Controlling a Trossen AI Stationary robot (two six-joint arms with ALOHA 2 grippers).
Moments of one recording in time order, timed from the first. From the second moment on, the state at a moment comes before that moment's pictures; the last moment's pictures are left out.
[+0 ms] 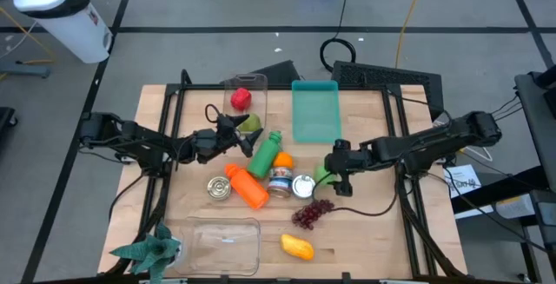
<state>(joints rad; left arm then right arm) 0.04 1.37 0.40 0.91 -0.58 -0.27 0.17 1.27 0.81 -0.56 0.10 0.20</state>
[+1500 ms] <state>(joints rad) 0.04 1.37 0.40 0.90 -0.58 -0.30 0.19 1.23 0.50 -0.18 0.13 0.23</state>
